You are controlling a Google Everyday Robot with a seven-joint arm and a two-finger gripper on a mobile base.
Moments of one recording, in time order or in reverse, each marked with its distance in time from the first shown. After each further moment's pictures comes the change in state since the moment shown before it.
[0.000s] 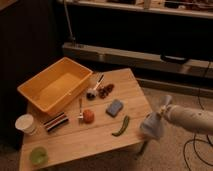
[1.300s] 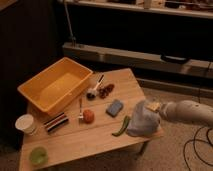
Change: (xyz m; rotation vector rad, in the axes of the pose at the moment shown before) arm 0.015 0.019 0.020 -0.017 0.118 0.036
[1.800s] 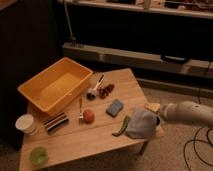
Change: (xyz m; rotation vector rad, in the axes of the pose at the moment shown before) arm 0.001 -0.012 0.000 0.014 0.004 0.019
